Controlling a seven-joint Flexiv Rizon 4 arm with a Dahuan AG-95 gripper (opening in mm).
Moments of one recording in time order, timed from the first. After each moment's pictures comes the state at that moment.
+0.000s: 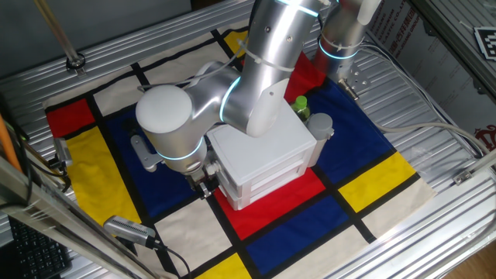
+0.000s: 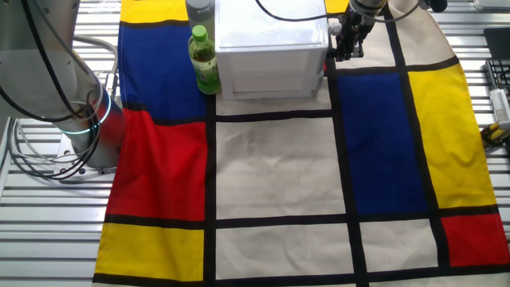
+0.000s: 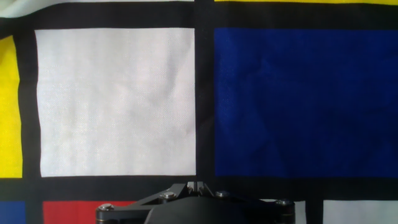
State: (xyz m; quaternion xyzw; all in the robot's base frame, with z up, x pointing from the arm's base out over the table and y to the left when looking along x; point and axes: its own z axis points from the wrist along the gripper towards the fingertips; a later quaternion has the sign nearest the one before) arm 0.569 0.199 0.050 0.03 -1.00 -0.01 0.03
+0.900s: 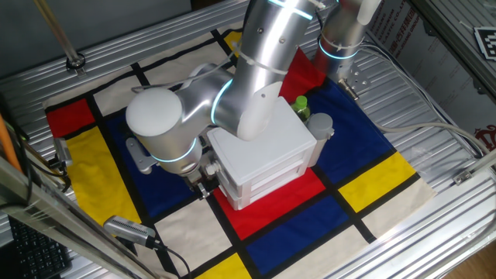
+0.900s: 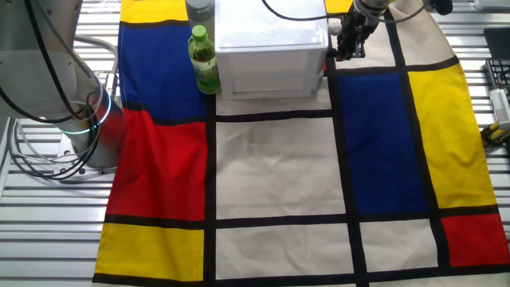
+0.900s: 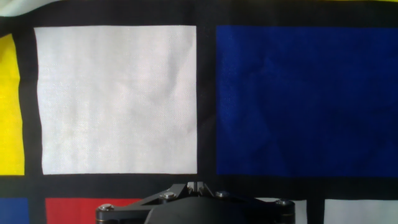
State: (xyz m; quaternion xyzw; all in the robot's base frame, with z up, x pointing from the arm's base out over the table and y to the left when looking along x) arm 0.570 0.199 0.051 0.04 -1.00 -0.02 0.06
